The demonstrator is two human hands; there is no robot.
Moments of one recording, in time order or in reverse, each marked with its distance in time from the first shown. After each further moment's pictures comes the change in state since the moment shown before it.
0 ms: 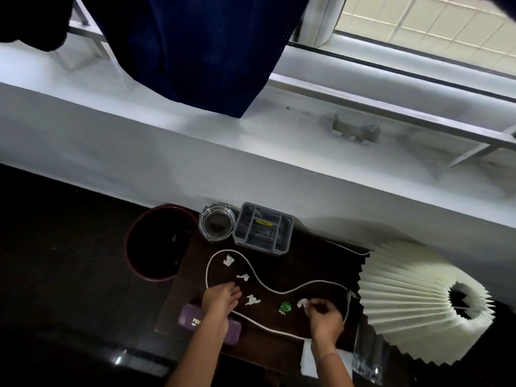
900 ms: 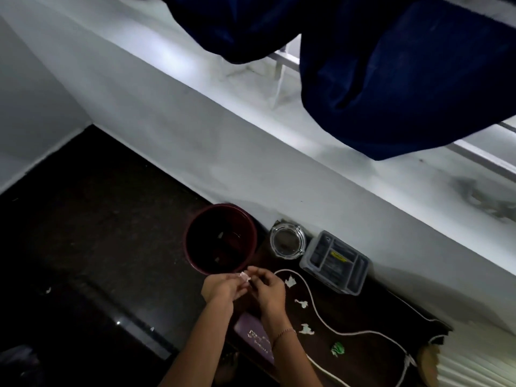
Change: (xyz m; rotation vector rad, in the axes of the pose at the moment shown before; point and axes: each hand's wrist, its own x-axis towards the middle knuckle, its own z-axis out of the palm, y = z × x) left_hand 0.018 0.080 -0.121 -0.300 0.097 0.006; right_hand -0.152 -0.067 0.195 0.023 -0.761 -0.165
